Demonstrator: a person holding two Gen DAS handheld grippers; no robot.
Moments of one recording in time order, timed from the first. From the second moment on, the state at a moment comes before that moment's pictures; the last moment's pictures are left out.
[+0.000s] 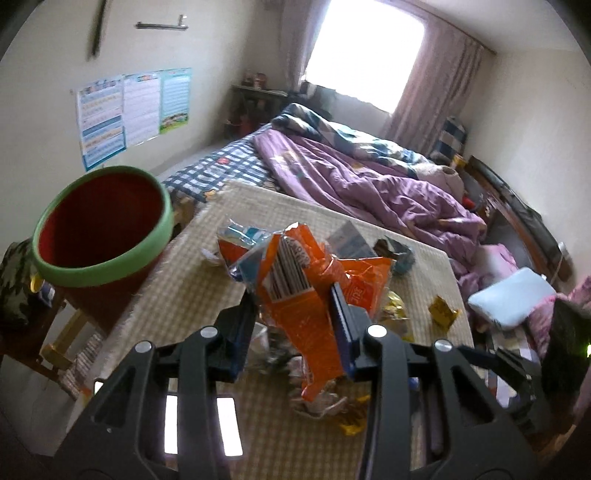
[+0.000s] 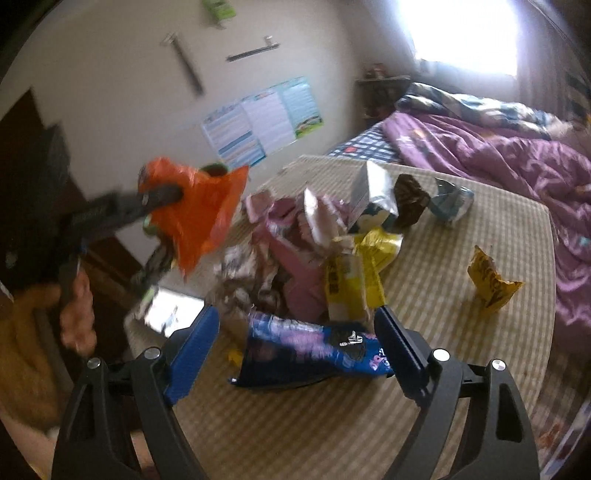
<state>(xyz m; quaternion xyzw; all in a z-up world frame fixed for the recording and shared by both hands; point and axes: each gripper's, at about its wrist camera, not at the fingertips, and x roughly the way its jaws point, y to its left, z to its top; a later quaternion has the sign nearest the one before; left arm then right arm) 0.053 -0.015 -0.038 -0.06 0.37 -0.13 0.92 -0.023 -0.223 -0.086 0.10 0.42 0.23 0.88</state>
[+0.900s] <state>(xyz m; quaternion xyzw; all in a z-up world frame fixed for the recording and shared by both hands) 0.048 0.028 -0.036 -0.07 0.36 -0.08 0.93 -0.028 -0.256 -0.139 0.25 0.52 0.15 0.80</state>
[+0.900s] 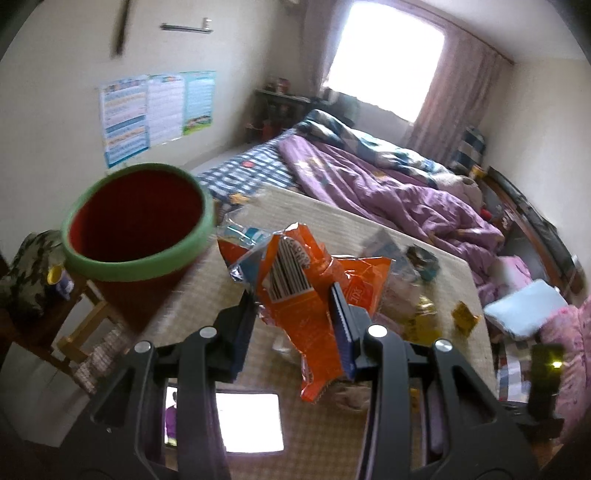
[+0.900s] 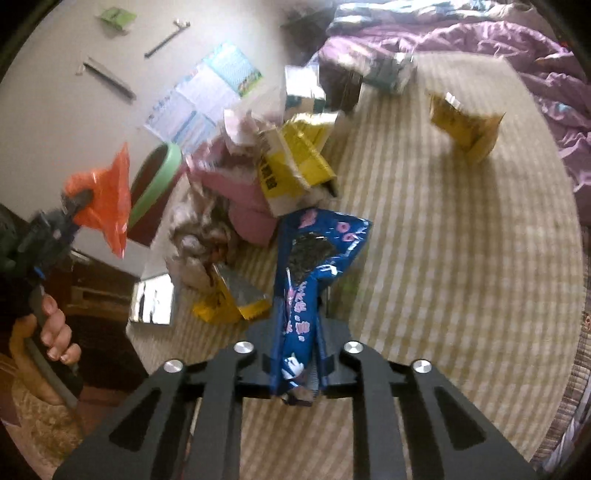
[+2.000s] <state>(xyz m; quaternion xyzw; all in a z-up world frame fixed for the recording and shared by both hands) 0.171 0.229 -0.066 -0.06 0.39 -0.03 0.92 0.170 0.042 -0.052 0.19 0.42 0.24 0.85</state>
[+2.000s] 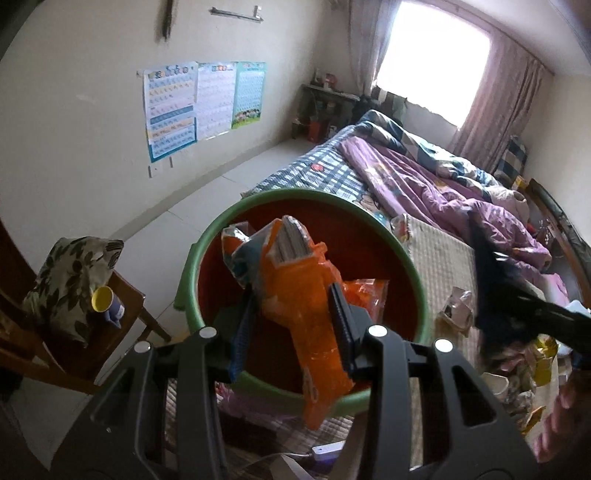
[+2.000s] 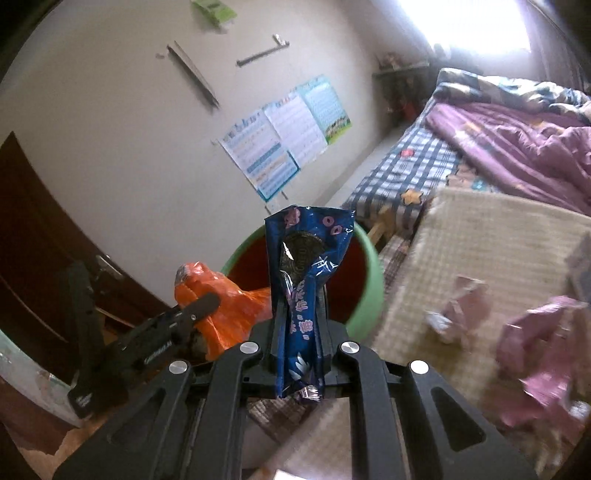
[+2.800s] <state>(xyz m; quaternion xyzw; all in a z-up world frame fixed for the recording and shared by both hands) 0.183 0.224 -0.080 -0.05 0.41 -0.04 0.91 0.174 0.054 -0.068 0.22 0.43 0.21 0.85</state>
